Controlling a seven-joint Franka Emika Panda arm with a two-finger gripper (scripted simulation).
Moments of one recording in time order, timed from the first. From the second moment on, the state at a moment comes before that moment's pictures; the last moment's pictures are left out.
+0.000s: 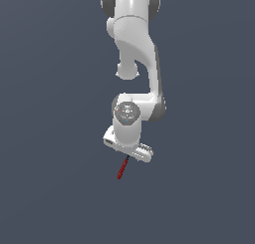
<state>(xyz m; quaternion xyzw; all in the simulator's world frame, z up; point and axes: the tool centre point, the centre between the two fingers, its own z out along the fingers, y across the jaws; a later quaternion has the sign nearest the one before) 0.077 0.000 0.056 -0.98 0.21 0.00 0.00</state>
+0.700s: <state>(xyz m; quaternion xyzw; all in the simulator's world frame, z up) 0.076 0.001 0.010 -0.98 0.21 0.00 0.00</state>
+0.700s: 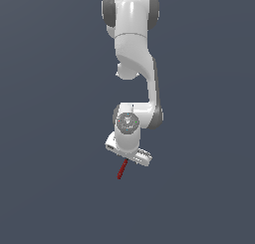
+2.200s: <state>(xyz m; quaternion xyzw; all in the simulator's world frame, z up) 0.048 -0.036 0.037 -0.98 0.21 0.00 0.00</state>
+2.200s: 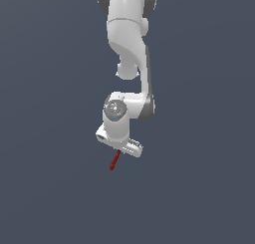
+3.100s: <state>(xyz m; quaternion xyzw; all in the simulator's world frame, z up) -0.041 -0.150 0.128 -0.98 0.21 0.00 0.00</state>
